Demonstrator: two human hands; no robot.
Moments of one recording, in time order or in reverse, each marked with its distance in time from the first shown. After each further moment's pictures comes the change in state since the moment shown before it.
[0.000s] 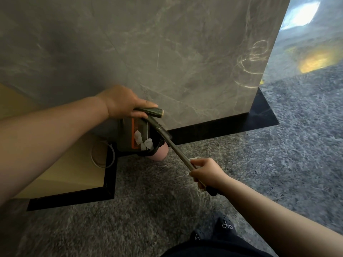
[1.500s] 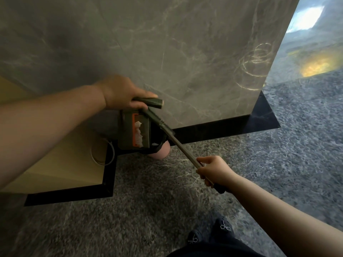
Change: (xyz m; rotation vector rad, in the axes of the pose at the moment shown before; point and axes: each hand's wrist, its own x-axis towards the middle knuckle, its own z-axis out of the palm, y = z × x) left_hand -0.008 -0.018 -0.006 -0.108 0.035 -0.079; right_hand 0.004 -0.003 -0.011 -0.045 0.035 0.033
